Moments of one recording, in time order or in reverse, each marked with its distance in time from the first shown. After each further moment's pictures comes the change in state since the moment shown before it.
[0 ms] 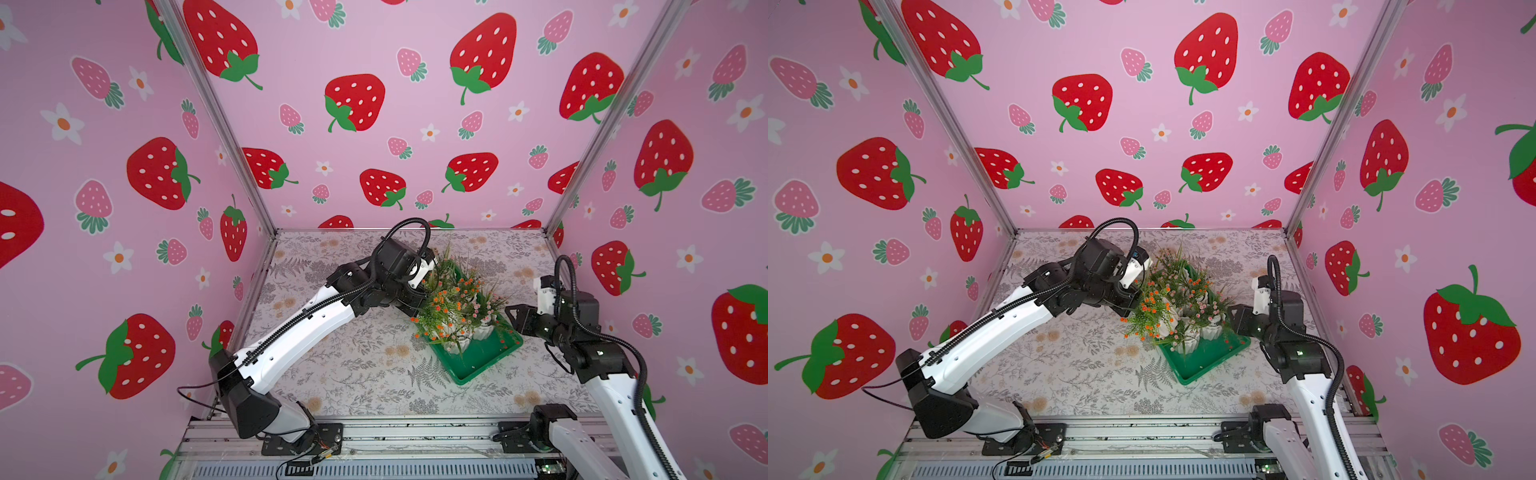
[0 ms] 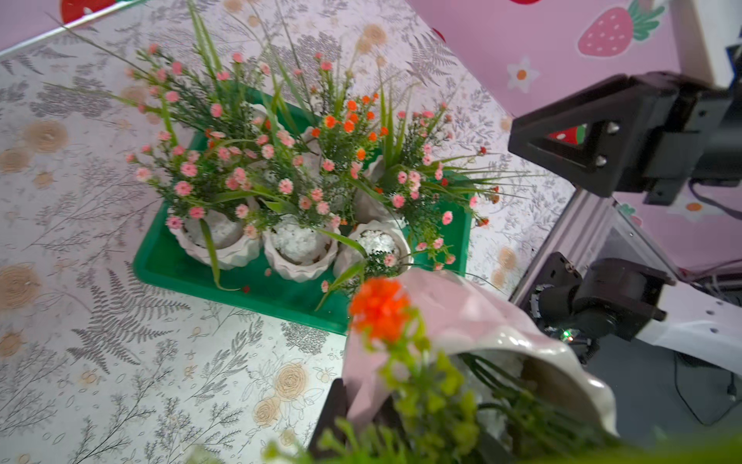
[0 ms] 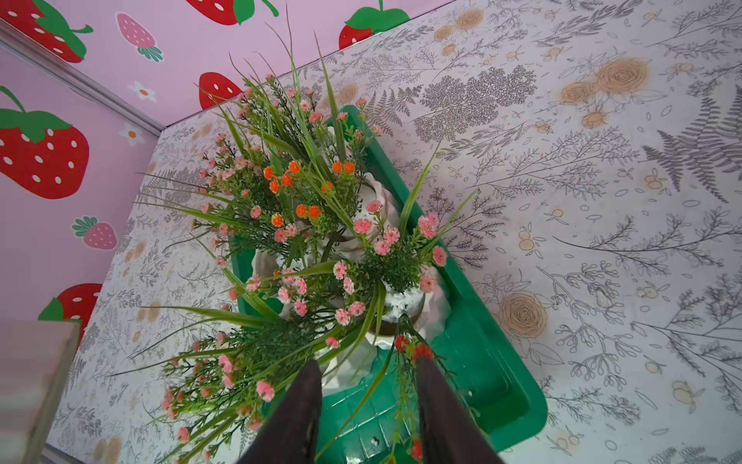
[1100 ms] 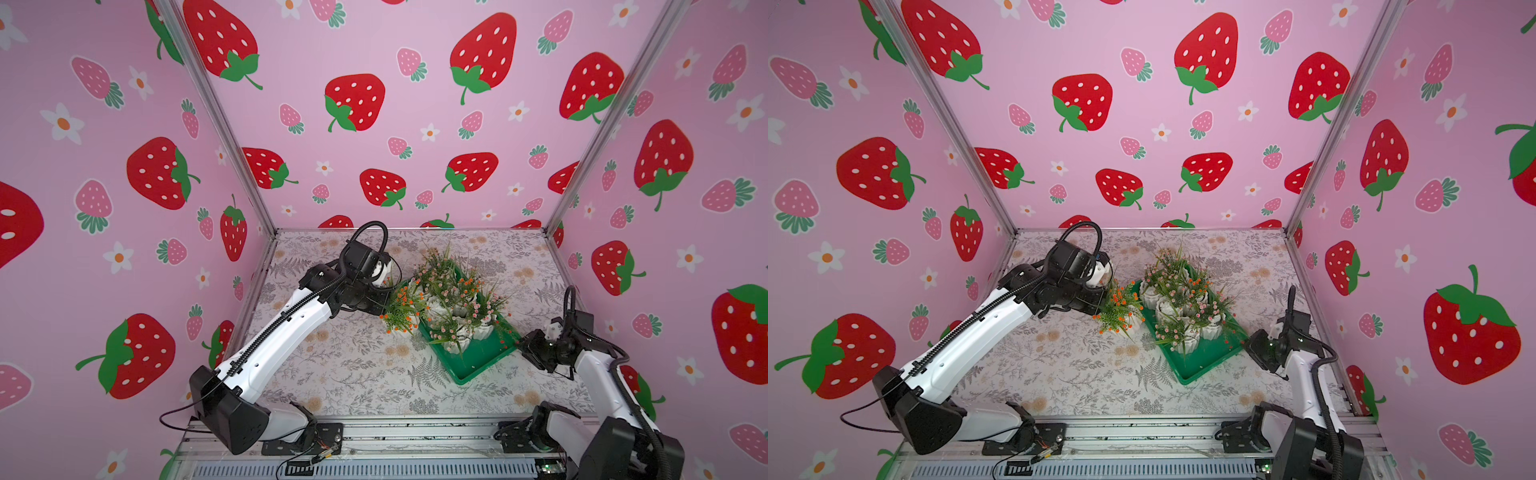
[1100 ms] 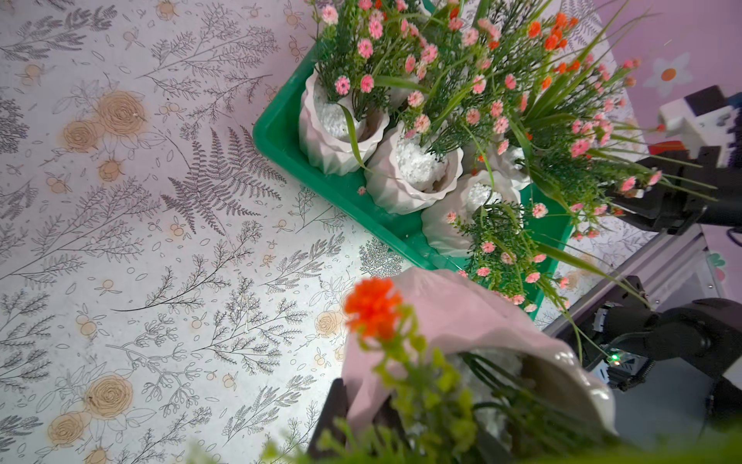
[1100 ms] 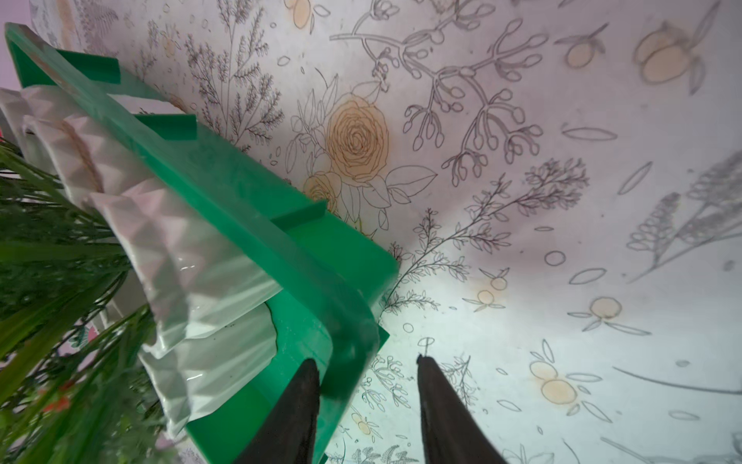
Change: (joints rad) left arm 0.248 -0.125 -0.179 -0.110 -0.003 -0.066; right arm -0.377 0.286 -0.238 -0.054 -0.184 0.142
